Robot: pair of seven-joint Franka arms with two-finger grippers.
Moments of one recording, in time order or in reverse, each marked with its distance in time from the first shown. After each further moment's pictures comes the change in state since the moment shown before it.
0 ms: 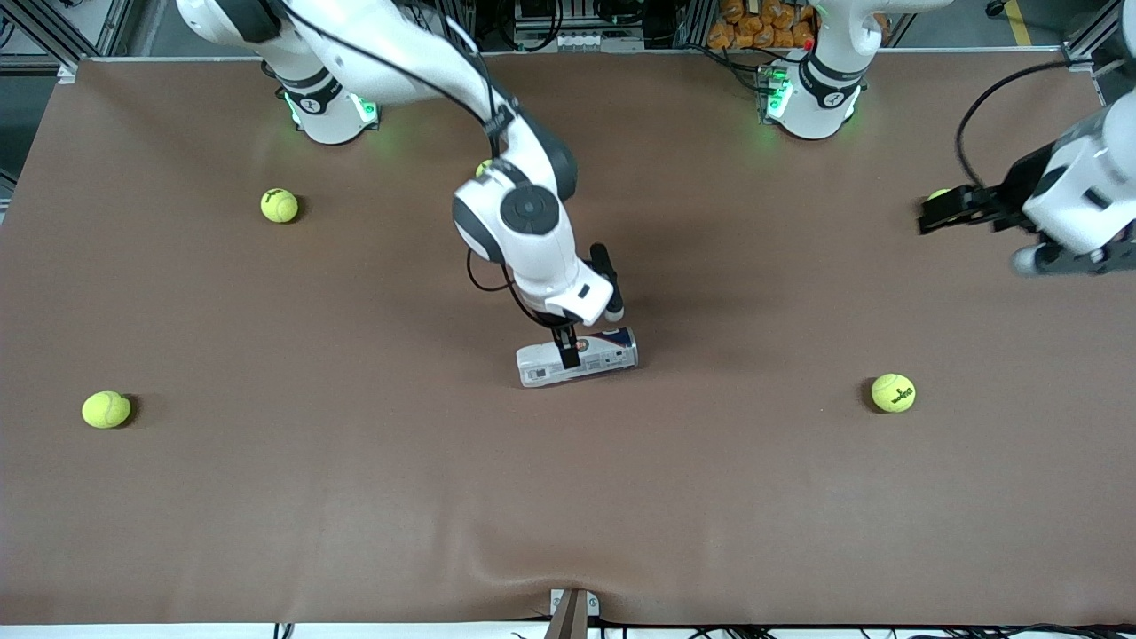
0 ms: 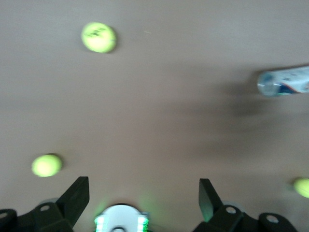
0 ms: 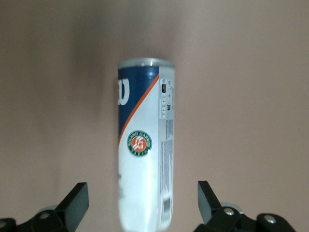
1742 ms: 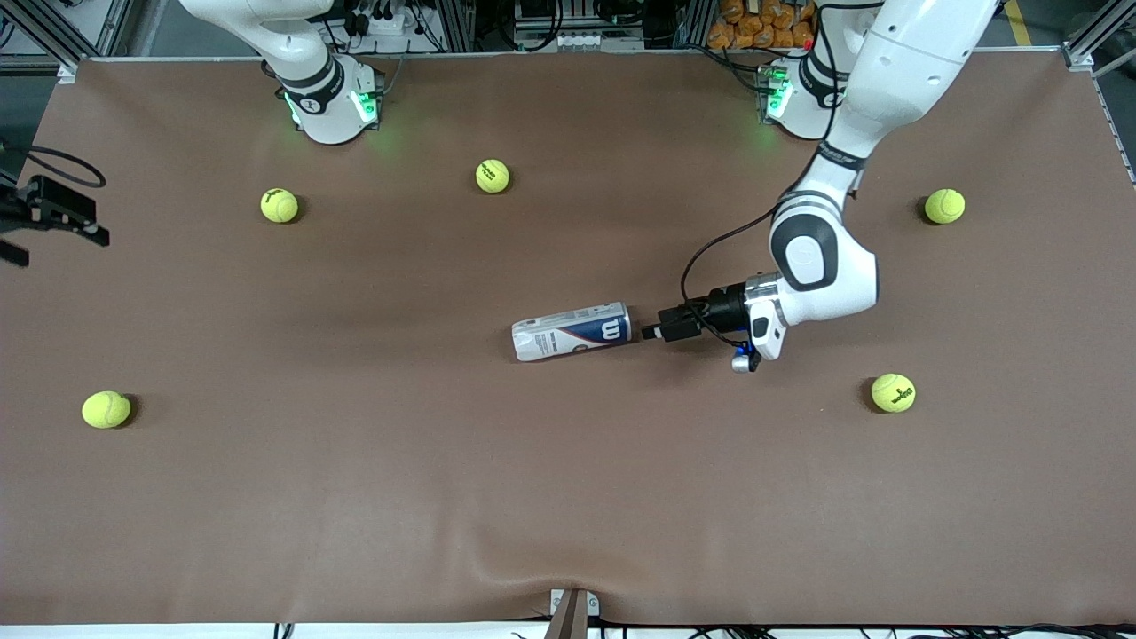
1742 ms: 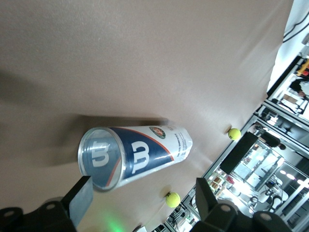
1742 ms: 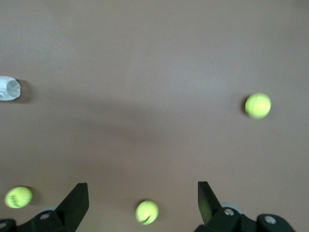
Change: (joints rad) left arm -0.223 0.394 -0.107 -0.518 -1.364 0.876 0.404; right arm -0.663 -0.598 -0.191 -0.065 0.064 -0.747 0.736
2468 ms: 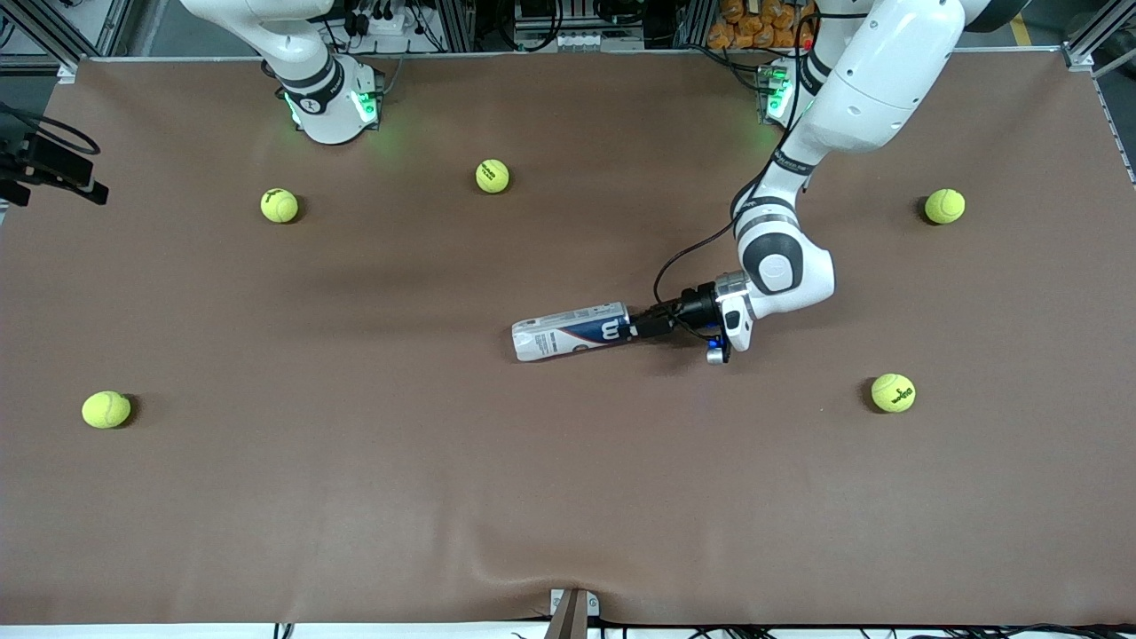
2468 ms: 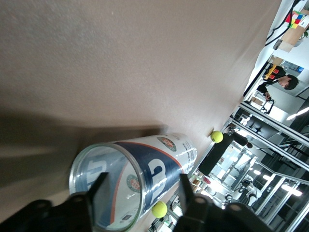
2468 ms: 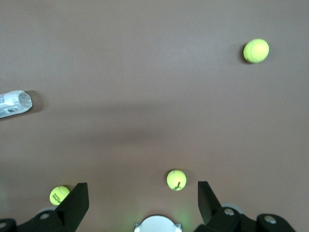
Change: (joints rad) left arm -0.035 0.122 -0.031 0.014 -0.307 0.004 0.256; right arm -0.032 -0.051 0.053 0.047 -0.003 -0.155 0.240
